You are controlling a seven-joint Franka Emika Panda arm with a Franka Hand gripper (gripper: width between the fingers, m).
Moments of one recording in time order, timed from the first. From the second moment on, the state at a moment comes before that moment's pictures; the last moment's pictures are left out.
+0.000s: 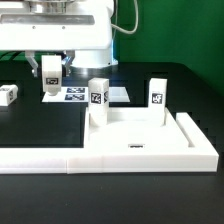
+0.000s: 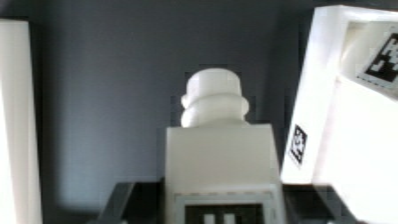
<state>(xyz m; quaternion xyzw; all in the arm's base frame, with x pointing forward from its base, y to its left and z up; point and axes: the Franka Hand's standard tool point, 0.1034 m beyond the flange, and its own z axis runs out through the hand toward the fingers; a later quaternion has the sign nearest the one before) 0.529 -0.086 0.107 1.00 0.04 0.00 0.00</state>
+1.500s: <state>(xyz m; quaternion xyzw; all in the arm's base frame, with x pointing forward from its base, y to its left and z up) 0.581 0.019 0.099 1.00 0.04 0.08 -0.01</state>
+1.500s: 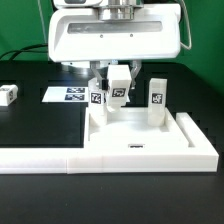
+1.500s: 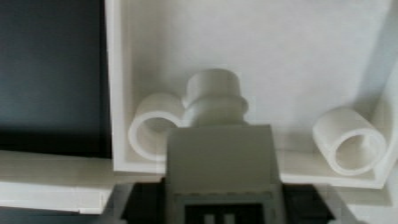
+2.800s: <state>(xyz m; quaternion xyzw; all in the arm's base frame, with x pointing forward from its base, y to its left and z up) 0.608 0.083 0.100 0.97 0.01 0.23 -0.03</state>
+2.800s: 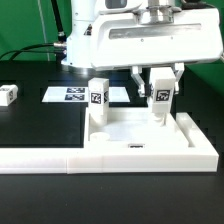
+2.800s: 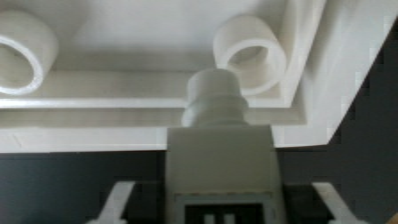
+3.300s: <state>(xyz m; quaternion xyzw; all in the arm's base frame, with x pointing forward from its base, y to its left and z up) 0.615 0.097 0.095 0.96 0.02 0.28 -0.03</state>
